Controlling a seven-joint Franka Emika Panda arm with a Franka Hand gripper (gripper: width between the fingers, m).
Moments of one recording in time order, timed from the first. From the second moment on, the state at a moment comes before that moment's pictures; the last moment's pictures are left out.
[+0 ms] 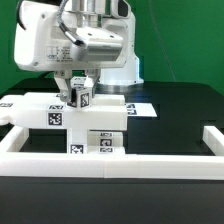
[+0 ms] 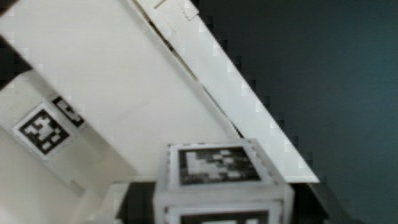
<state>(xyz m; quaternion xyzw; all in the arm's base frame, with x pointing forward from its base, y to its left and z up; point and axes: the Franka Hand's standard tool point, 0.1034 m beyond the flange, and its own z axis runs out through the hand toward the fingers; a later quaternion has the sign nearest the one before) 0.636 -0.096 0.112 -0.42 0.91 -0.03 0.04</state>
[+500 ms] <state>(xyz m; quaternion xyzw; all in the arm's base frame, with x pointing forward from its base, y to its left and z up) 0.636 -0.096 0.111 -0.50 0.87 -0.04 0.04</state>
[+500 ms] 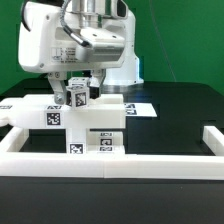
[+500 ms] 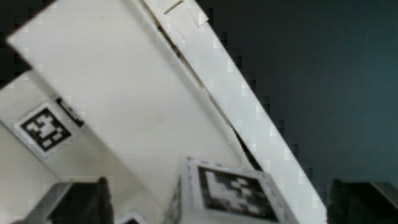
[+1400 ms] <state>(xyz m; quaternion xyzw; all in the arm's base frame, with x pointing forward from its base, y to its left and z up) 0.636 -0.094 0.110 -0.82 0.57 -0.05 0.02</state>
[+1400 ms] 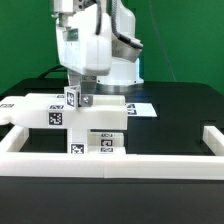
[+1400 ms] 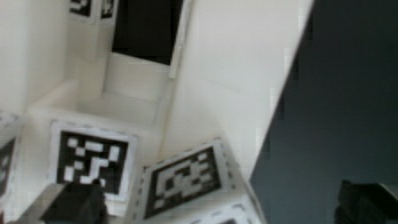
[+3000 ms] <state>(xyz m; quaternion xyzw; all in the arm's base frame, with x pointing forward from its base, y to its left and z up) 0.633 -0.098 0.109 -0.79 0.61 -0.05 0.02</state>
